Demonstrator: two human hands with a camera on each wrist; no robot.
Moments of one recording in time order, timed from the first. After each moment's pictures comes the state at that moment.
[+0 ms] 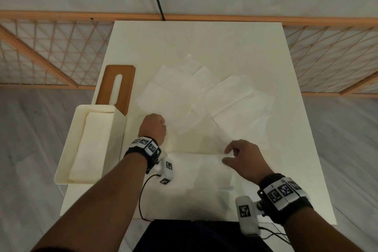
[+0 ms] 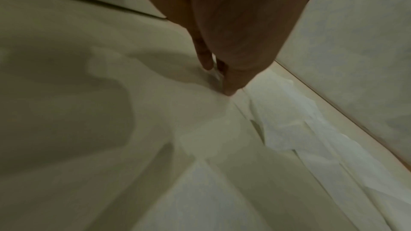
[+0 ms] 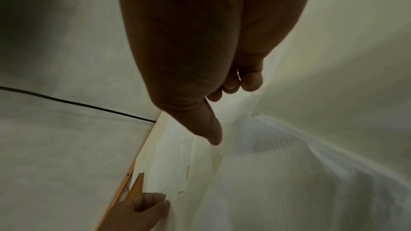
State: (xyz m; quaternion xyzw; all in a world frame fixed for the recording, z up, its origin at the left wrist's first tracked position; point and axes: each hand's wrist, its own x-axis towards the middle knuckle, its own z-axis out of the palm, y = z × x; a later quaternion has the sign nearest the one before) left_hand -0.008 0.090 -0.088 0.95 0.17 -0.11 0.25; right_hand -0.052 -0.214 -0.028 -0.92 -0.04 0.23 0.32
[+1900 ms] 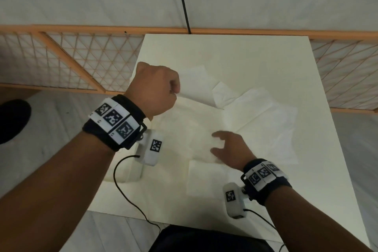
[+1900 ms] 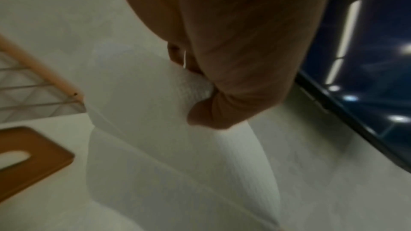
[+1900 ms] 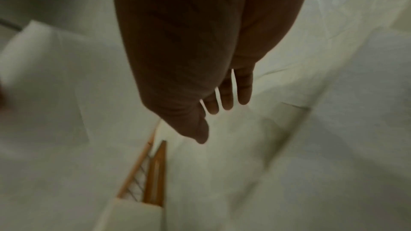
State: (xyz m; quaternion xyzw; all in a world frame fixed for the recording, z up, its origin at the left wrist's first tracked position) left_hand 0.014 0.117 0.142 0.99 -0.03 0.01 0.14; right_hand -0.012 -0.122 -0.028 -0.89 -0.09 0.26 0.37
